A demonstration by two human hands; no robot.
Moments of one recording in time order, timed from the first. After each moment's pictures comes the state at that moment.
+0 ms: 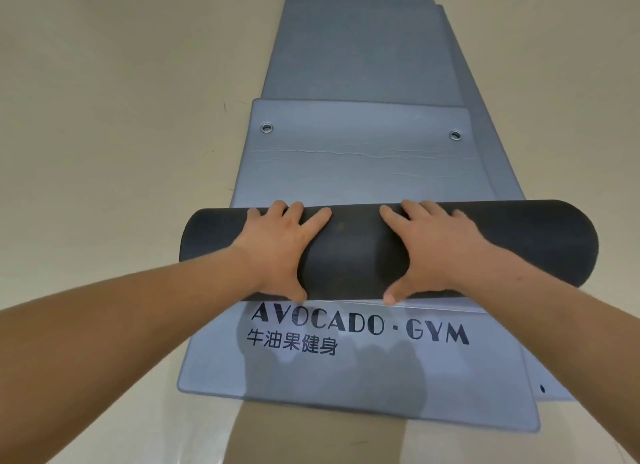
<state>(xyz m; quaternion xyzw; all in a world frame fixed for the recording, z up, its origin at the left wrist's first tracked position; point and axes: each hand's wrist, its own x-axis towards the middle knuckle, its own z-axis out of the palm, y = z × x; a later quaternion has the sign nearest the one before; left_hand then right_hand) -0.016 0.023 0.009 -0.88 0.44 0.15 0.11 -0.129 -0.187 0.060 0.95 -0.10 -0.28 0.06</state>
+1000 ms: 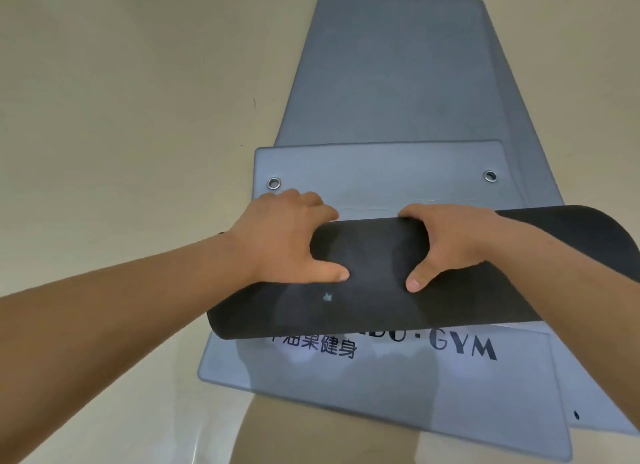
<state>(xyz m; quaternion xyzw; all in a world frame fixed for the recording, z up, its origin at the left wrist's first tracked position) -0.012 0.049 0.040 -0.90 0.43 0.12 -0.01 -0.096 -0.187 0.075 0.93 -0.12 -0.35 -0.09</state>
